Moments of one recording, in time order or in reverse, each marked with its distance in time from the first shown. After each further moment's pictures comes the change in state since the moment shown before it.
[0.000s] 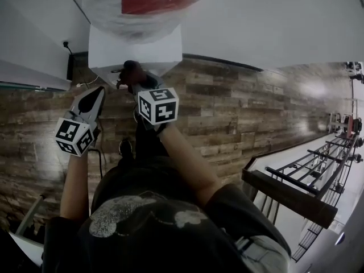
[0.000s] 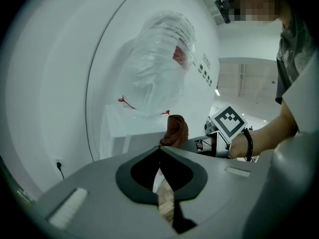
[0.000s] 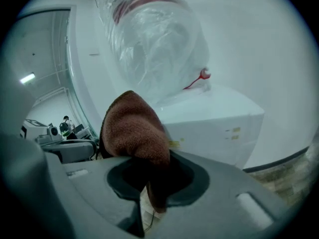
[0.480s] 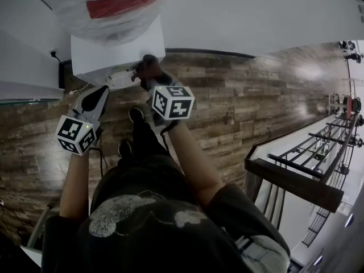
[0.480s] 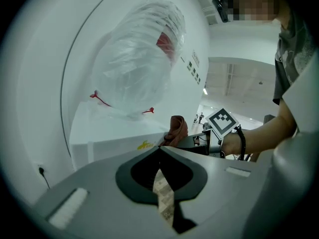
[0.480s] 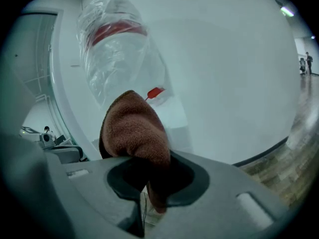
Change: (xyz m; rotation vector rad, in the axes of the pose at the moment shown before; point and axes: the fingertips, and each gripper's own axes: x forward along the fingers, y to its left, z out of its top) left arm 0.041 -0.041 0.004 0.037 0.027 -0.142; right arm -0.051 -0.089 0.008 0.111 -0.084 -0.179
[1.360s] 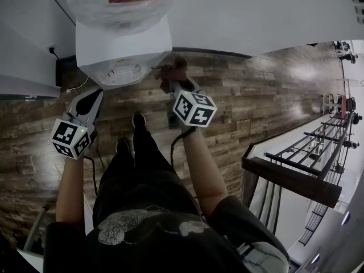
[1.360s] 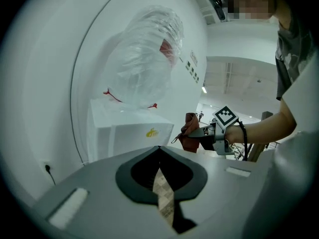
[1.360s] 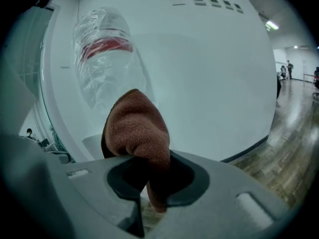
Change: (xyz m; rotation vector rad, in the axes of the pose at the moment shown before) left arm -0.036 0.014 -0.026 0.017 0.012 0.000; right arm -0.053 -0.047 -0.007 0.043 -0.067 -0.170
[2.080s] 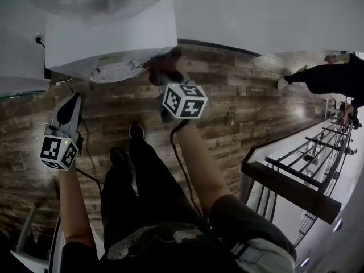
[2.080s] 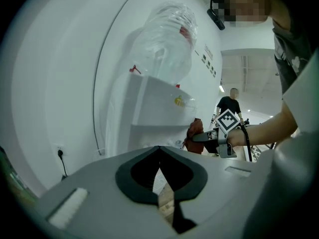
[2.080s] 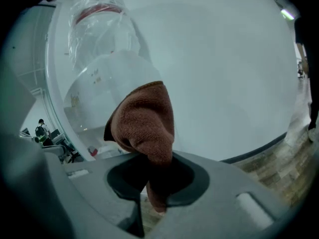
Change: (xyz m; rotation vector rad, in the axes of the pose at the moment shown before) left arm 0.022 0.056 -0.080 -0.035 -0.045 0.207; right arm 0.106 -0.030 -0.075 -0.060 0.087 0.125
